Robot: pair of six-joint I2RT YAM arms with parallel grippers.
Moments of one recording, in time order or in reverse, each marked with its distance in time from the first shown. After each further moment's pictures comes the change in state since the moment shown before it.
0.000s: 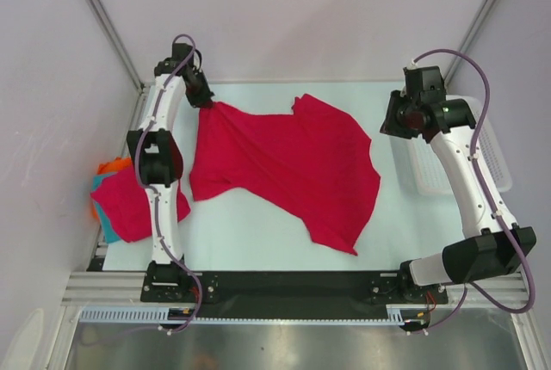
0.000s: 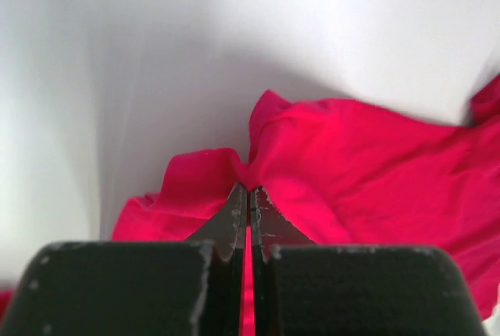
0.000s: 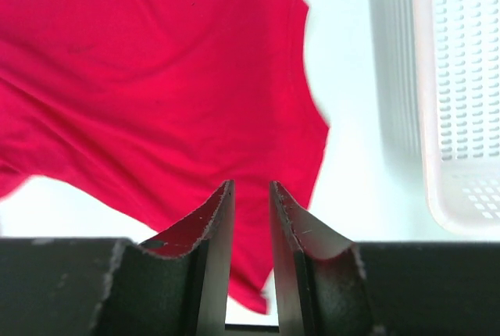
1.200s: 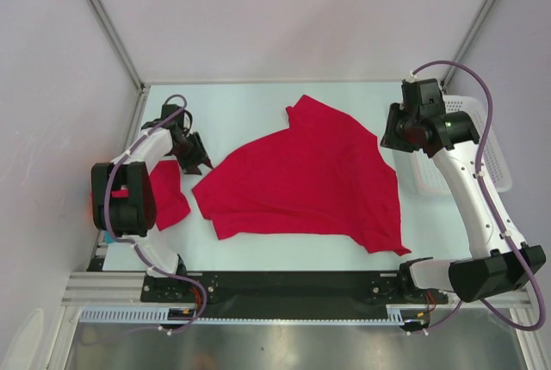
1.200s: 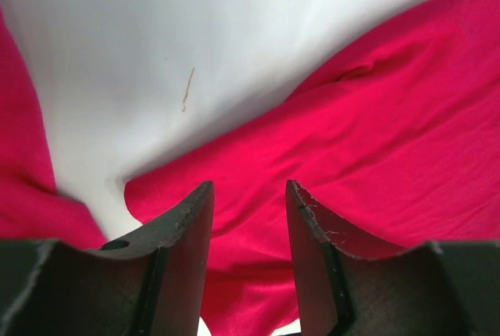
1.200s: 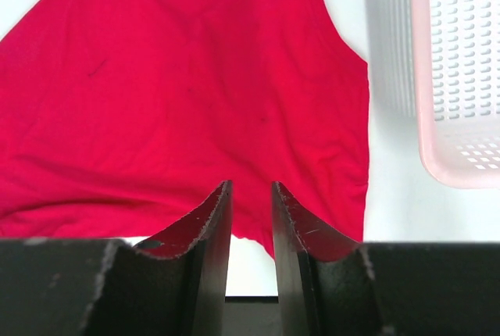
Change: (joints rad) left arm 0.033 -0.640 -1.120 0.283 0.058 -0.024; right arm 0.058 -0.096 -0.064 -0.068 0.058 0.029
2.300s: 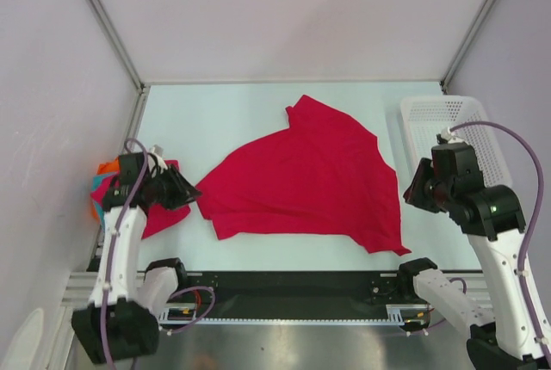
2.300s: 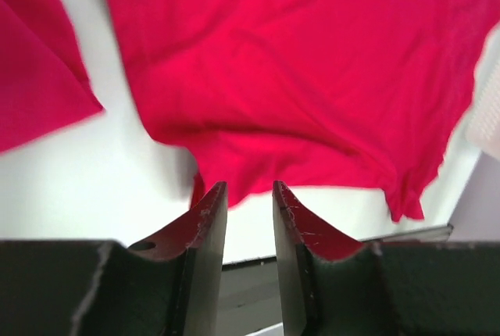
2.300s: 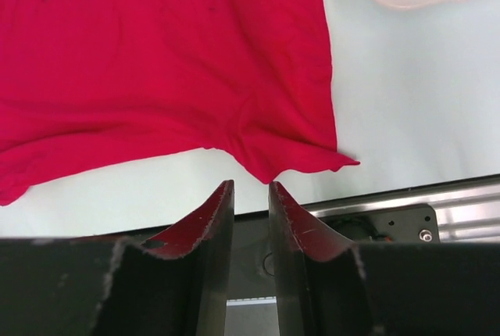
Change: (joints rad) left arm 0.168 -0.900 -0.462 -0.152 0.277 -0.012; right arm 0.029 -0.499 -0.262 -0.257 0.055 0.135
